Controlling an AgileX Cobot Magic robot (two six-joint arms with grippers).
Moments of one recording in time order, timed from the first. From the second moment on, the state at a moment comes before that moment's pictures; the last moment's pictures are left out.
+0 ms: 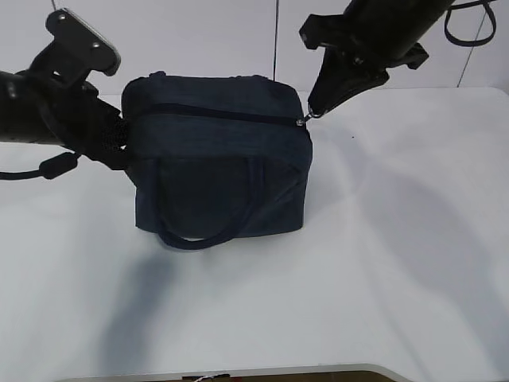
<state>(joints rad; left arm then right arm) -0.44 1.61 -0.93 -0.50 -0.01 0.90 0.28 1.82 -1.76 0.41 1.24 -0.20</state>
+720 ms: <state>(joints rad) -0.37 1.38 -0.93 -0.40 0.20 0.90 0.28 1.82 -1.76 0.41 1.24 -0.14</state>
